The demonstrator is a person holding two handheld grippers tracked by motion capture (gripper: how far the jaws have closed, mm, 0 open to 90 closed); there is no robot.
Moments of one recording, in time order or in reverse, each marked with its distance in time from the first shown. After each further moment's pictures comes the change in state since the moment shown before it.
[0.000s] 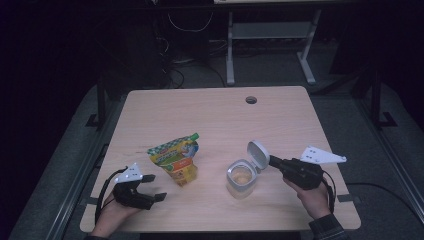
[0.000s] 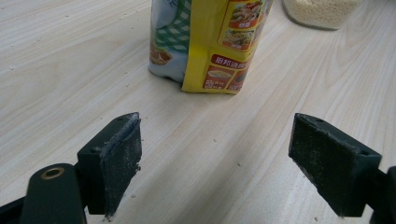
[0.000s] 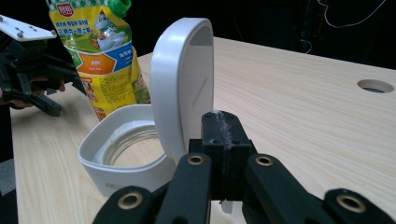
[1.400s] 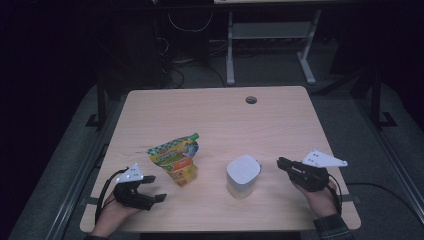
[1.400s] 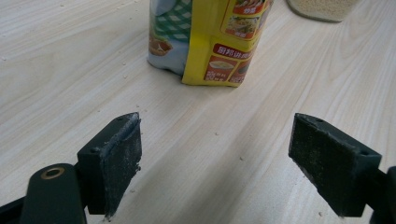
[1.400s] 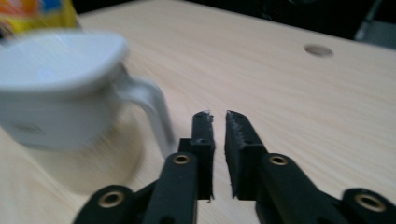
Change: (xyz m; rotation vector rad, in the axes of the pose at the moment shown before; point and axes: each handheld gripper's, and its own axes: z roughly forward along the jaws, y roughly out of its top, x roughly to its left) left arm 0.001 -0.003 0.003 0.023 -0.006 -0.010; right arm -0.018 -0.024 -0.007 0.108 -0.171 -0.048
